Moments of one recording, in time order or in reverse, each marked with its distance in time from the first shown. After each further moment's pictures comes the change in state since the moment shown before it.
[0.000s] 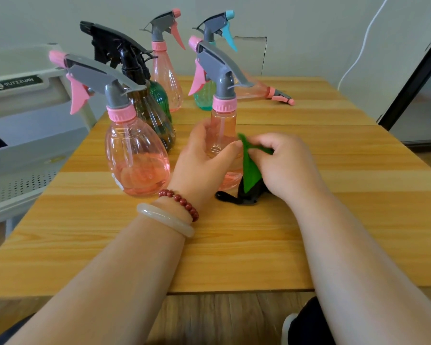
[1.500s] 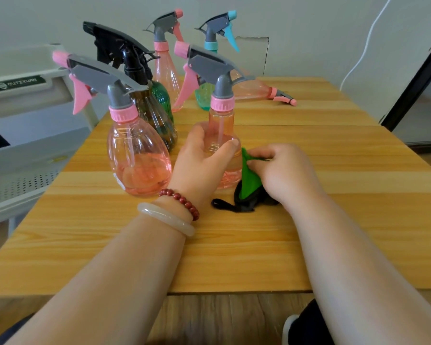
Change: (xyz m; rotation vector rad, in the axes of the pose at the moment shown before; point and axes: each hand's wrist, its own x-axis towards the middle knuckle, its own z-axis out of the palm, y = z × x) left_hand 0.001 0.004 -0.002 -0.014 0.050 -0.060; right_hand -0.001 0.004 0.005 0.094 -0.050 0.163
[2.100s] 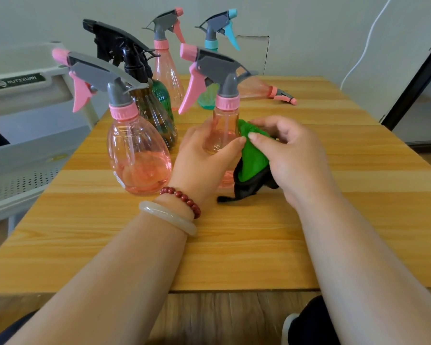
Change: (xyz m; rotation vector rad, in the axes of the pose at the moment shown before) left_hand 0.002 -0.002 0.002 0.083 -0.005 0.068; right_hand -0.002 -0.008 -0.003 0.378 0.119 -0.162
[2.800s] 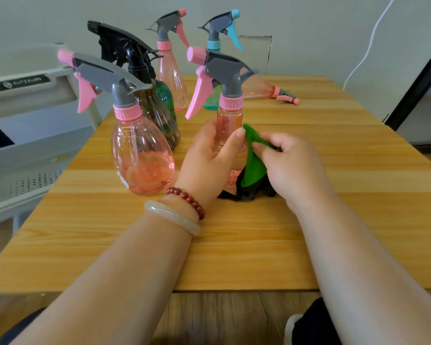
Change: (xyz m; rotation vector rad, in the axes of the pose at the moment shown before) left_hand -0.002 0.002 0.002 -0.076 -0.067 0.071; right_hand -0.004 0.002 -0.001 -0.139 -0.067 0.091
